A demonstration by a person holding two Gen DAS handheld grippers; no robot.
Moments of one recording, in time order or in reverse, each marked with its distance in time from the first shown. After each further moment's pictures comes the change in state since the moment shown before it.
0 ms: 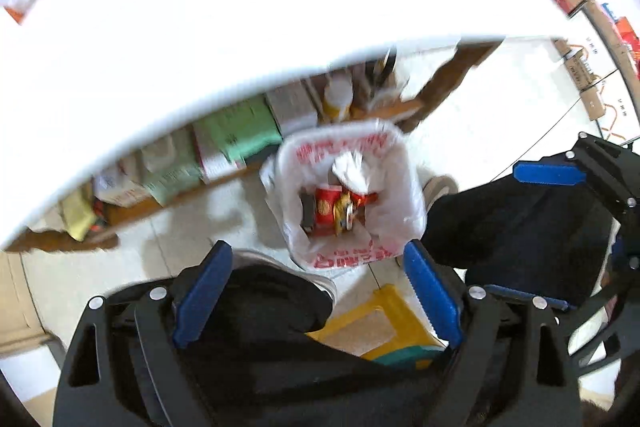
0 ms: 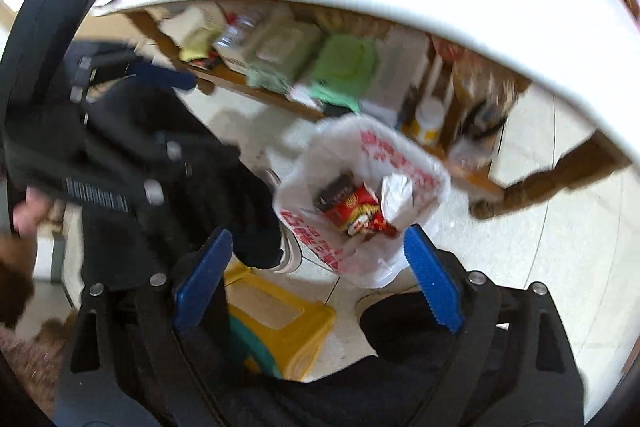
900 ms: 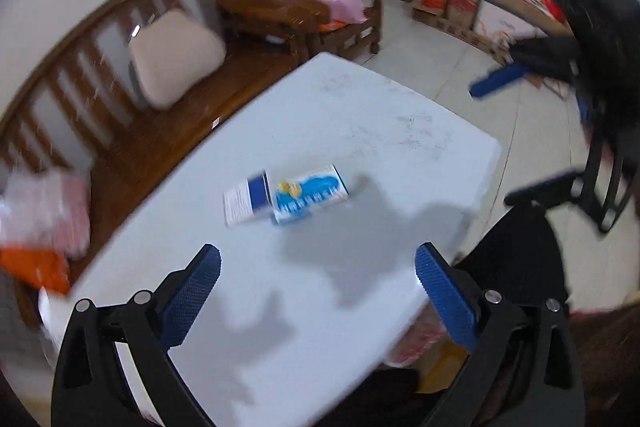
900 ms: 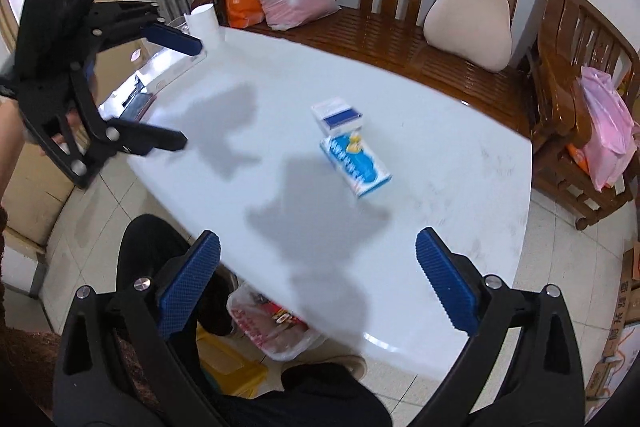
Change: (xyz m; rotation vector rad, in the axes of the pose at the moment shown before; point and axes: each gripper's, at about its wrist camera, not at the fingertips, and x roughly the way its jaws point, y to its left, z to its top) left arm -0.197 0.025 0.201 0.507 -0.323 -0.003; right arm -0.193 -0.081 0.195 -0.077 -0.179 -0.104
